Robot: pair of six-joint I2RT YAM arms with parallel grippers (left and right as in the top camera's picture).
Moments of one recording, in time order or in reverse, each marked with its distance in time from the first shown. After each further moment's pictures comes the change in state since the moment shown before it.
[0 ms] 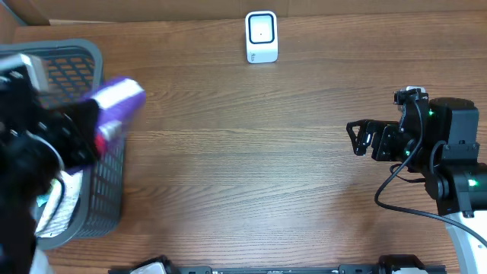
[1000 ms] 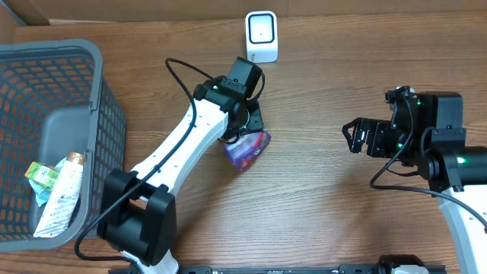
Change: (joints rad) left arm -0.769 0.502 -0.858 0.755 -0.327 -0.576; right arm 0.000 0.109 0.000 -0.027 0.000 0.000
